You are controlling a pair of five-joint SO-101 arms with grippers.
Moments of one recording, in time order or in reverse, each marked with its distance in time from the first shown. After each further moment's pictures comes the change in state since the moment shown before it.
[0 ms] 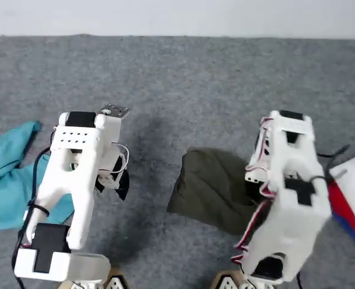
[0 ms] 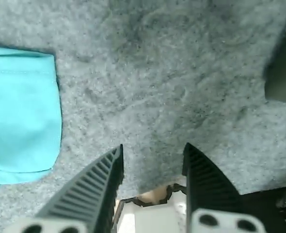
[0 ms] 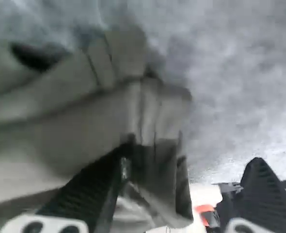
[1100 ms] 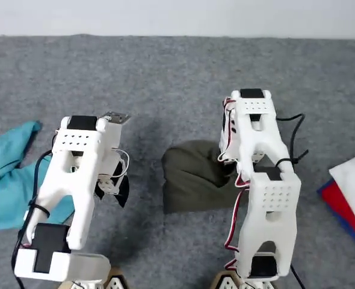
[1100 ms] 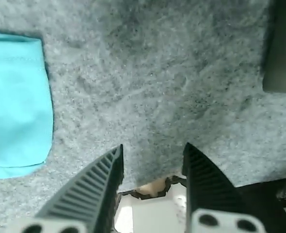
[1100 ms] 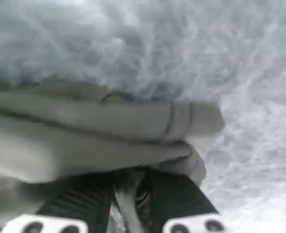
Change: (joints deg) left arm -0.1 0.0 3.3 0.0 0.0; right arm -12.5 12.0 -26.0 2.8 17.4
